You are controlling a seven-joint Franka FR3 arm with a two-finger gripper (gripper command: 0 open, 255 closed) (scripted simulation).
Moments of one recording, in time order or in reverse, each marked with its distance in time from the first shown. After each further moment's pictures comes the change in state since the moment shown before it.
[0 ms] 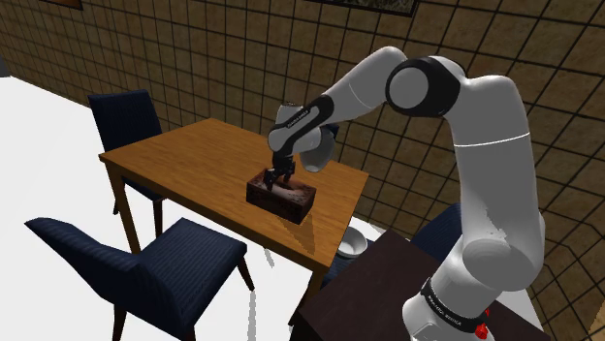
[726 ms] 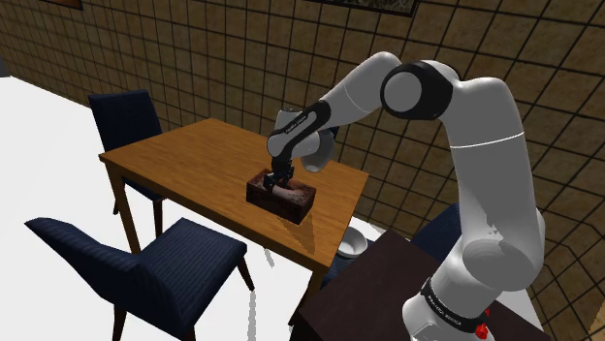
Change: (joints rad) arm 0.000 0.036 0.002 0.006 0.002 0.036 0.000
